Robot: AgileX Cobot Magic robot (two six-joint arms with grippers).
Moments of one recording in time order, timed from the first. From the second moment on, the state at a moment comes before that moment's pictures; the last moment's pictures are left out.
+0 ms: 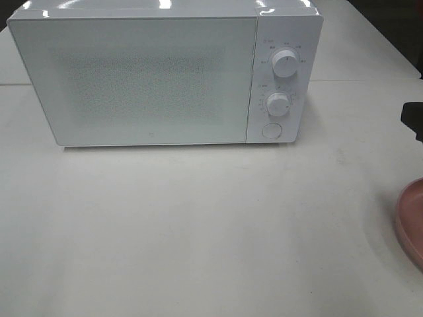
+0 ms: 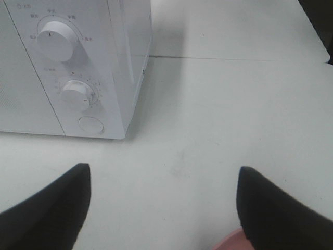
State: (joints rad) left arm -0.02 0.00 -0.51 -0.16 1.07 0.08; right arm 0.09 0.87 -0.34 -0.01 -0.09 0.06
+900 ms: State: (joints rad) left arm -0.02 0.00 -0.51 -0.16 1.07 0.08; right arm 0.29 1.22 -0.30 0.28 -0.60 -0.22
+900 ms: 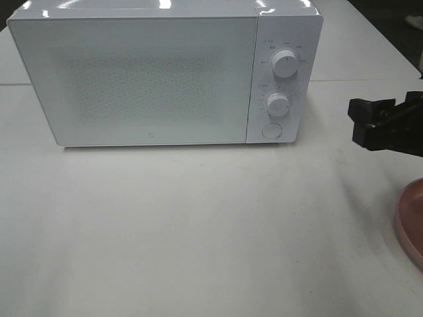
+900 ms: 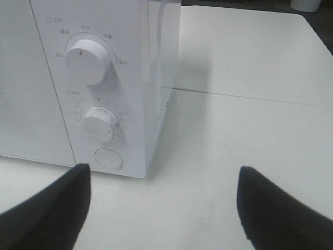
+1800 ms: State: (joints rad) left arm -0.02 0.00 -0.51 -0.16 1.07 0.08; right arm 0.82 1.54 -0.30 0.93 -1.03 -0.45
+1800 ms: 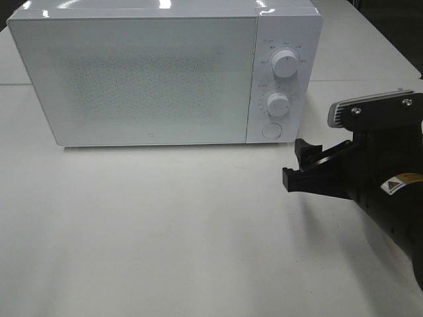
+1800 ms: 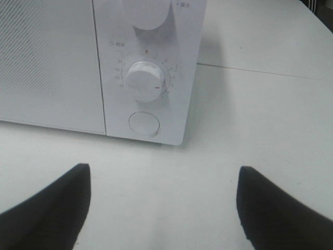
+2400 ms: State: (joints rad) left arm -0.02 0.00 -0.51 -0.16 1.07 0.08; right arm 0.86 1.59 -0.30 0.96 -1.05 -0.12
